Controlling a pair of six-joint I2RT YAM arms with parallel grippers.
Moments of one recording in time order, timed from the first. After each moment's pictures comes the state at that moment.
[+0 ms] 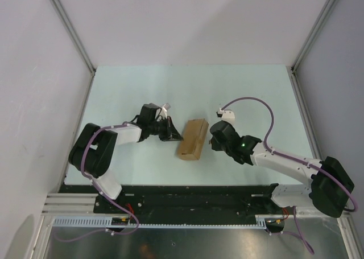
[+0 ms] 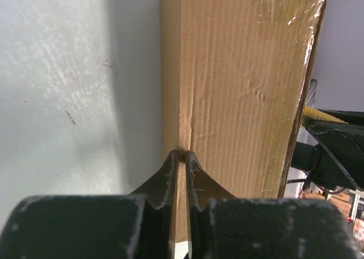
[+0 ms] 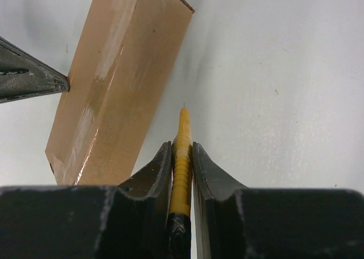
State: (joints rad) left arm -0.40 1.69 0.77 0.12 0.67 -0.63; right arm 0.88 1.24 0.78 -0.33 0.41 0.68
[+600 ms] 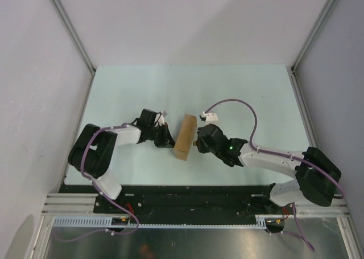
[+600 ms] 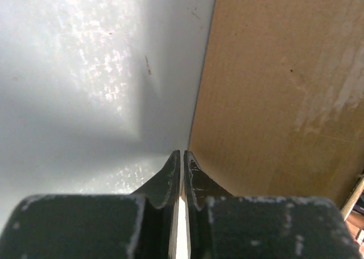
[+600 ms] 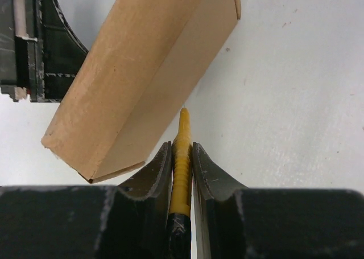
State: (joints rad) left arm -0.39 1.68 0.74 -0.03 0.55 -0.59; right arm 0.97 1.38 0.79 -0.11 0.35 0.61
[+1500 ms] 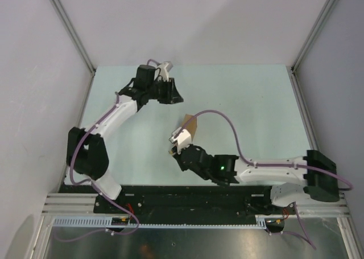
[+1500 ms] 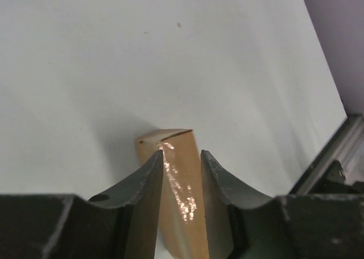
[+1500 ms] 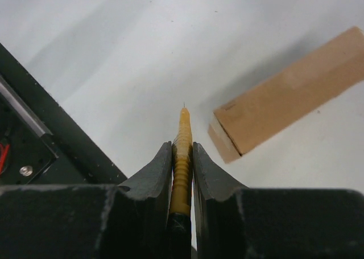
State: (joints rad) left arm -0.37 1.62 1.35 -0.34 0.46 -0.31; right arm 1.35 1.33 0.93 -0.08 0.50 0.34
